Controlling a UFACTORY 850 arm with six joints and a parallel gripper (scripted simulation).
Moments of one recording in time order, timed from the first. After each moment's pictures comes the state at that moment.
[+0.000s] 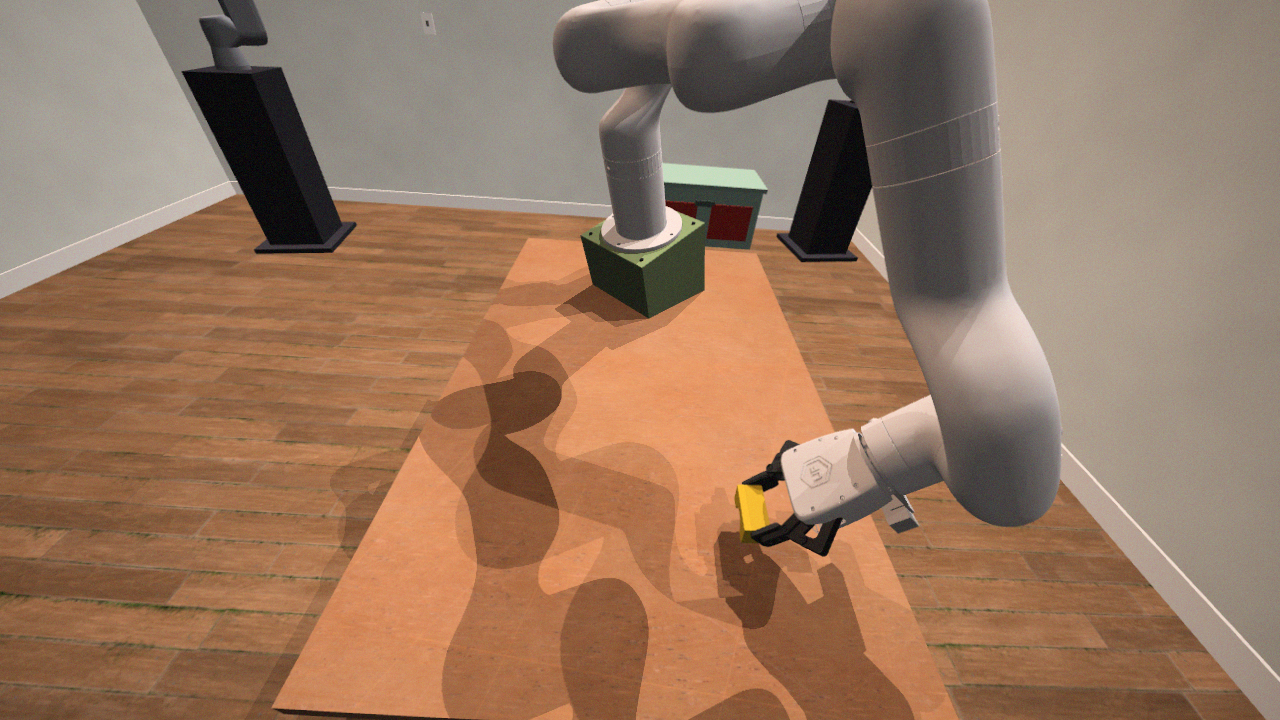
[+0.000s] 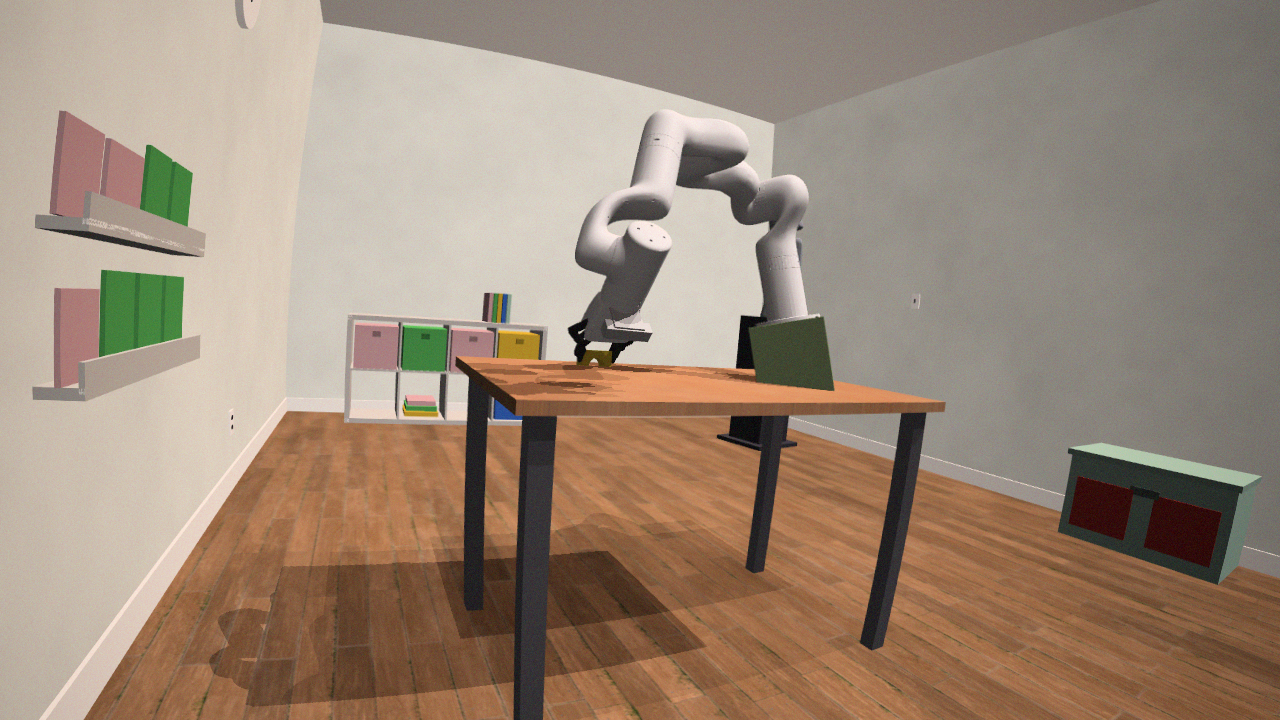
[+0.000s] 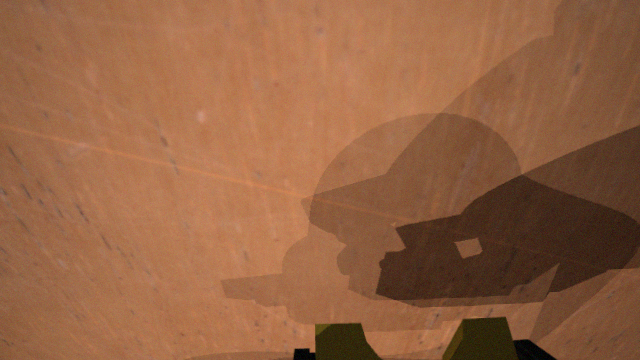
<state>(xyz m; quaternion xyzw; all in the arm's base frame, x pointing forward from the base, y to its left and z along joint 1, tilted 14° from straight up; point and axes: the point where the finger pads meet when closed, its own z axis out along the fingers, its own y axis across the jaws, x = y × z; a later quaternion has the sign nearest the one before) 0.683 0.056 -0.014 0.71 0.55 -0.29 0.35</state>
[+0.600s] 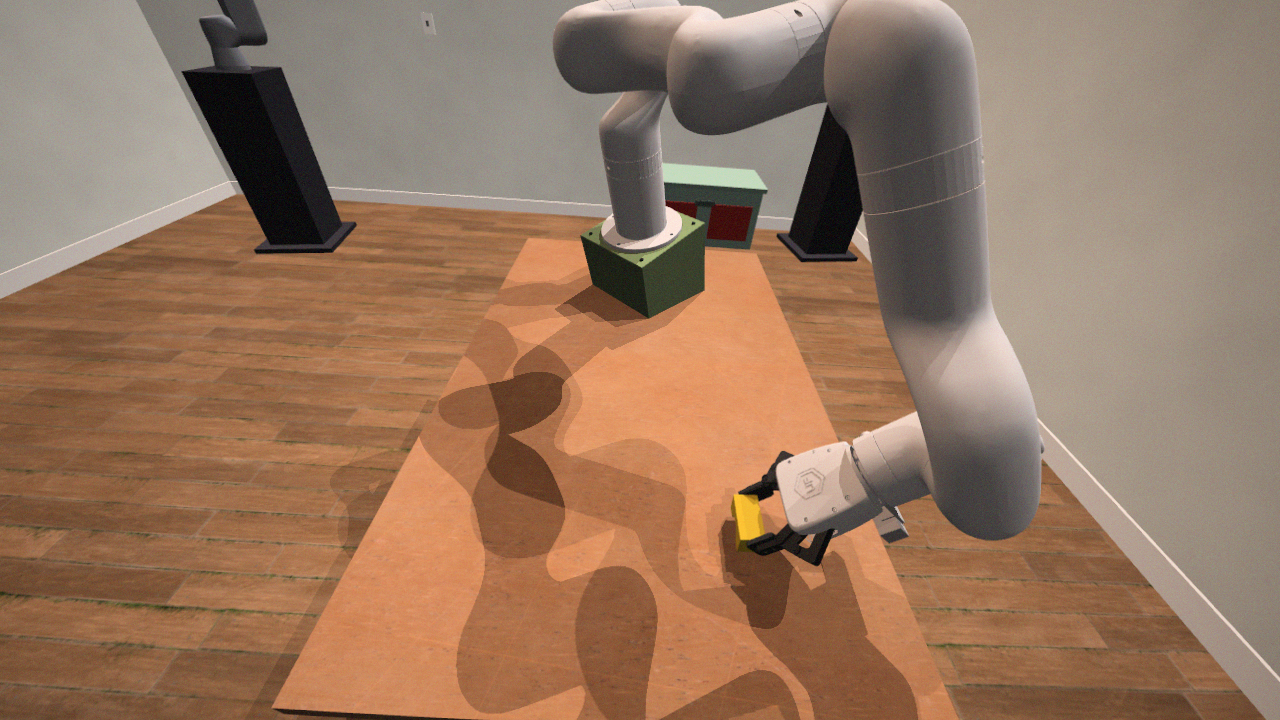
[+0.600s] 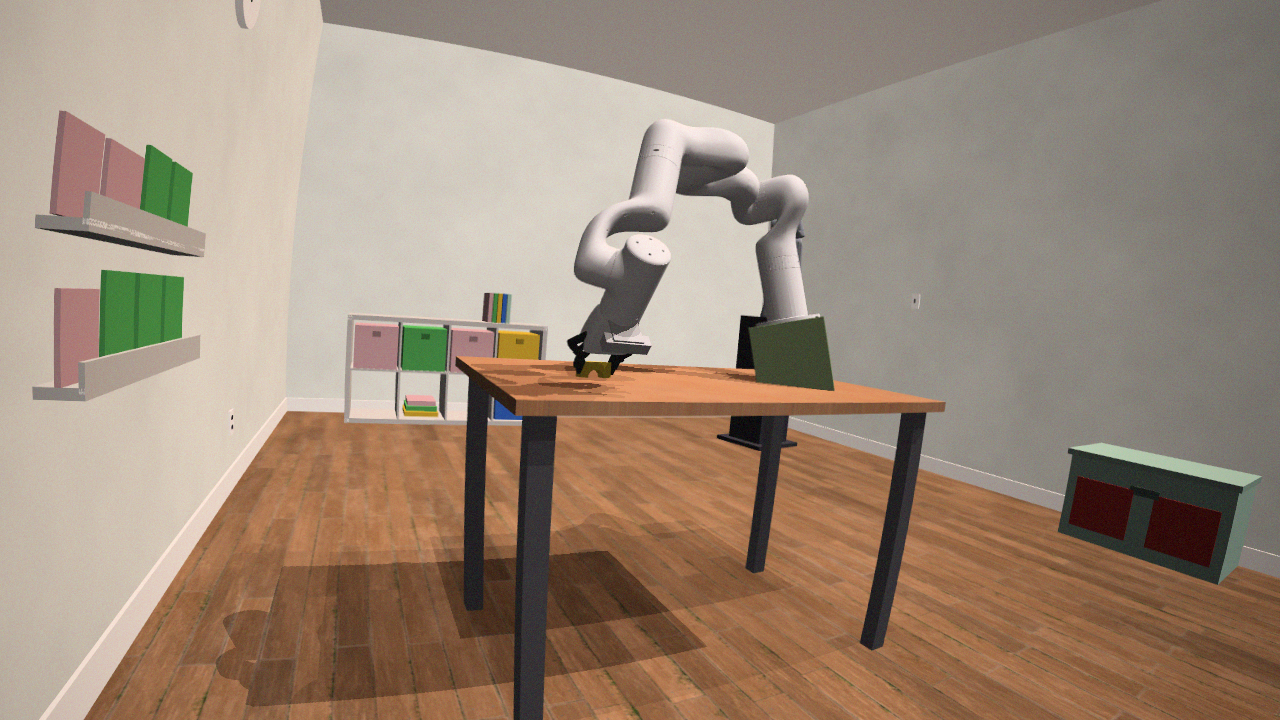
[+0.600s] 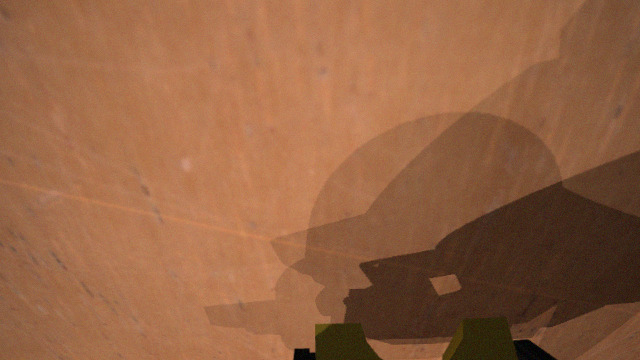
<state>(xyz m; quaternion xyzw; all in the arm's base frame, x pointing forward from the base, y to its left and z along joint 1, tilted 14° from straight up) 0.687 0.051 -0.038 0.71 0.55 -0.29 0.35</state>
